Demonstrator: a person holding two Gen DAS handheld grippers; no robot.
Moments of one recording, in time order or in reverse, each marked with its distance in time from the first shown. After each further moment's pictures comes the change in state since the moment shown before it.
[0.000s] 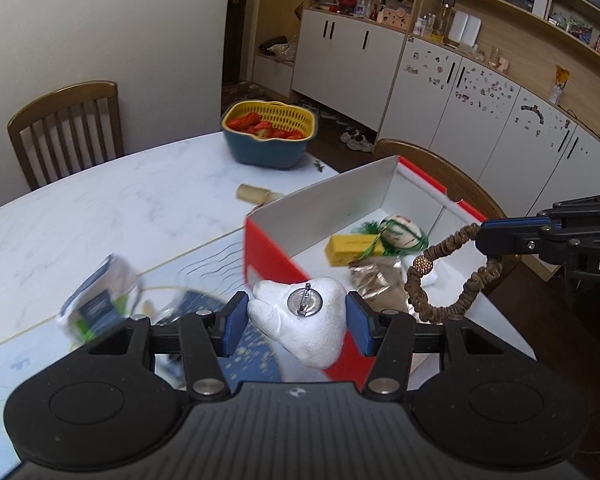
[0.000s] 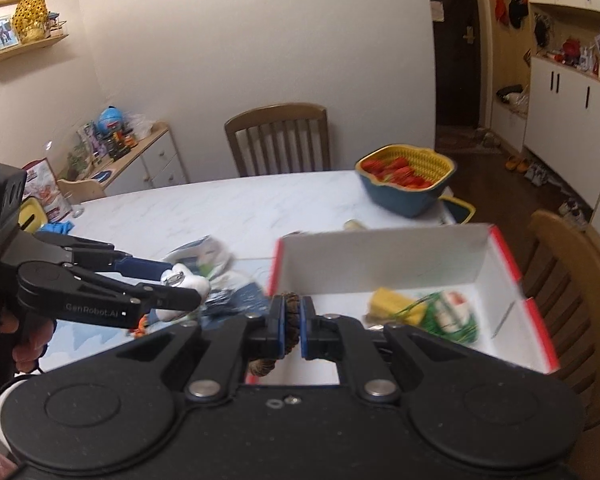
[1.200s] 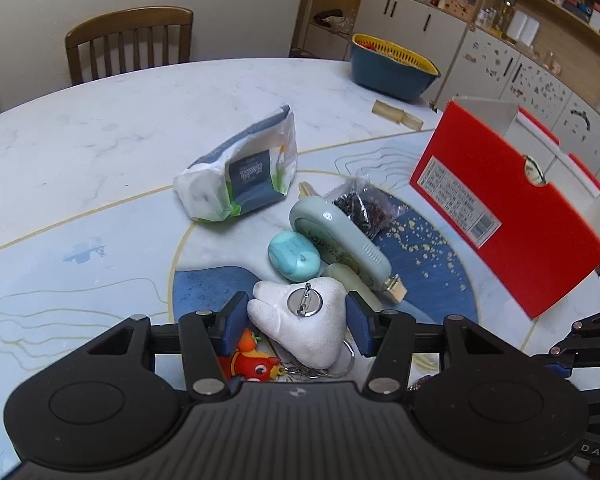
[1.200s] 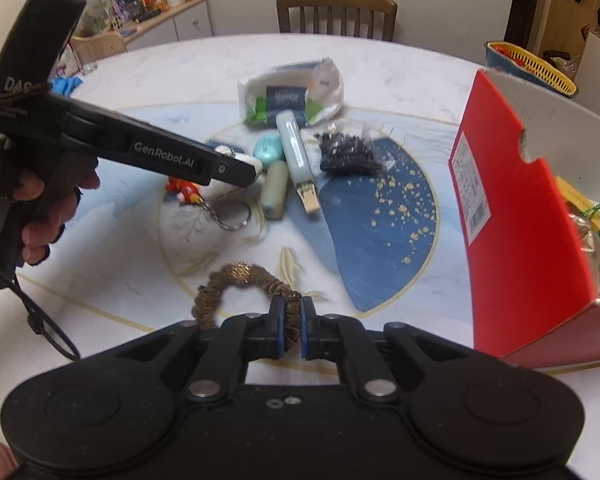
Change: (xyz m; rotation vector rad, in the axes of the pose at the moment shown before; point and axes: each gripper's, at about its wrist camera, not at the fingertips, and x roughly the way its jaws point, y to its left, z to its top) left arm 0.026 0.170 -0.111 -0.134 0.067 0.053; right arm 0.136 0.169 -0.101 -0.132 0.280 0.003
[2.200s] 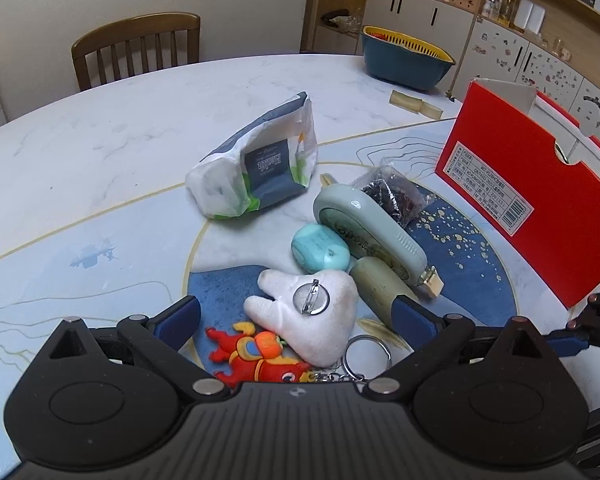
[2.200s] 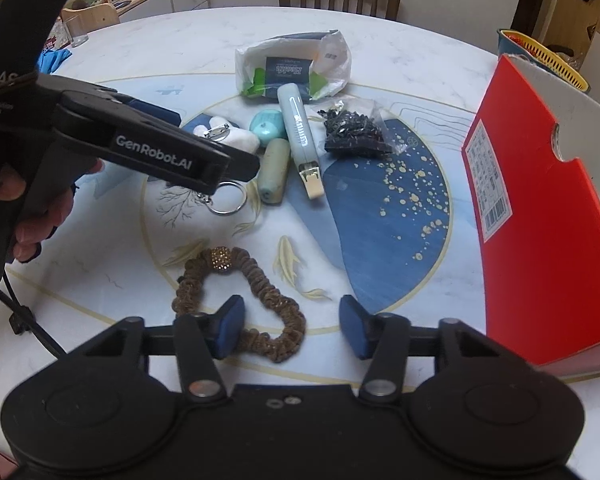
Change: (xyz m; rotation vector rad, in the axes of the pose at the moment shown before) left arm 0.023 0.006 -0.007 0.047 -0.015 0.051; right arm 0.033 0.009 0.004 -0.037 0.083 -0.054
